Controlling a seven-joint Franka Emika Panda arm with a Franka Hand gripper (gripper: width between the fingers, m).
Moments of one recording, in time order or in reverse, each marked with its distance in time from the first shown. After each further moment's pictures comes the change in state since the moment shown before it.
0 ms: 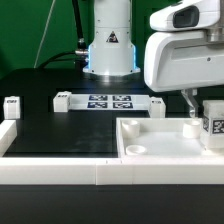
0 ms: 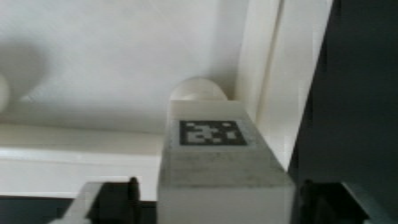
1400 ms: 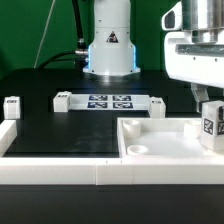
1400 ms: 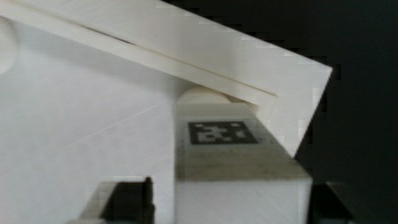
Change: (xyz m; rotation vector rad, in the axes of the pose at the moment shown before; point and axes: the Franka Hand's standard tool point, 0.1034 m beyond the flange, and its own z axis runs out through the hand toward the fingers) arm -0.002 0.002 0.002 0.026 0.038 1.284
